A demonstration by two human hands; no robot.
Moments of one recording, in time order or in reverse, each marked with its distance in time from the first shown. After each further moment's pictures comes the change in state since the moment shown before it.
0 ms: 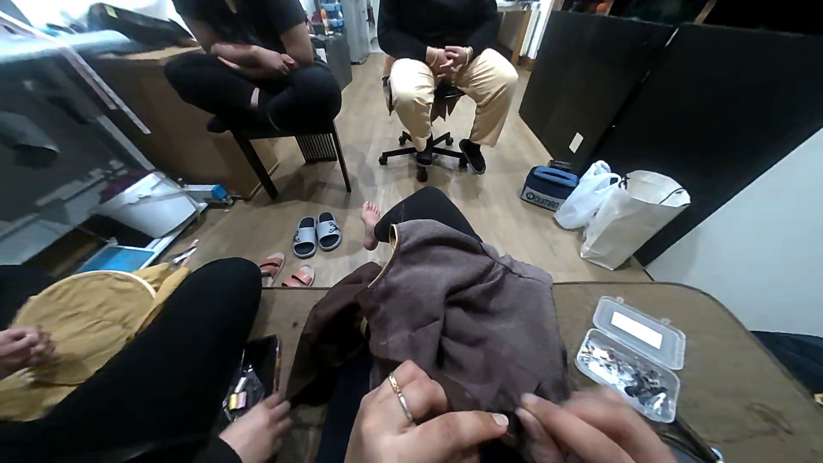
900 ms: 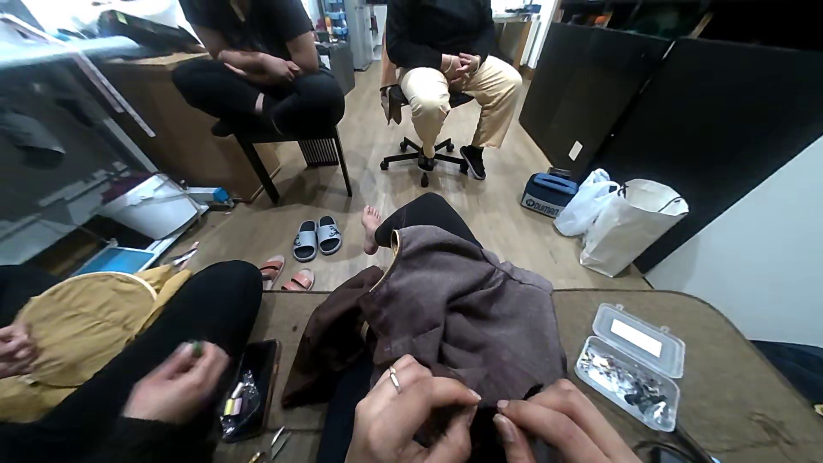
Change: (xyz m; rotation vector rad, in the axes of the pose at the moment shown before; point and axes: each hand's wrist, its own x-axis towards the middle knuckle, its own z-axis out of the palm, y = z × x) left_hand 0.001 -0.003 0.006 -0.098 0.097 -0.142; right_hand 0.001 0.001 0.012 0.026 -0.056 0.064
